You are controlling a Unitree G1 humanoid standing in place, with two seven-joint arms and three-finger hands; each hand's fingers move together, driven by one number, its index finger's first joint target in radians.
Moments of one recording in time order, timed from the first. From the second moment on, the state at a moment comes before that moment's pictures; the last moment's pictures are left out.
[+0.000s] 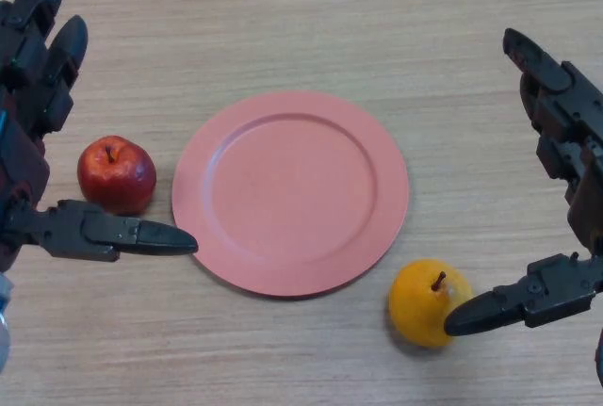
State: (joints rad) left arm -0.04 0.27 0.24 -0.69 -0.21 0.38 -0.15; right arm 0.03 -0.23 -0.03 -0.79 -0.01 0.49 0.27
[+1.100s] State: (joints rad) left arm 0.02 0.26 0.23 -0.63 -0.21 0.34 -0.19; right arm 0.07 -0.20 0.06 -0.26 -0.03 0.10 0.16
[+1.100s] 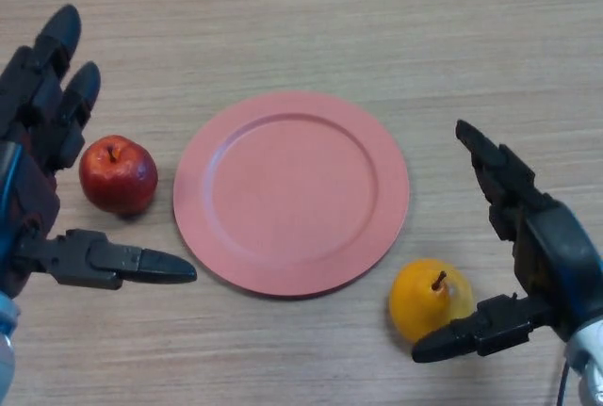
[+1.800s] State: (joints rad) left arm 0.02 0.25 0.21 -0.64 -0.18 0.32 -0.19; right arm 0.05 -0.18 0.13 0.08 -0.15 -0.06 0.06
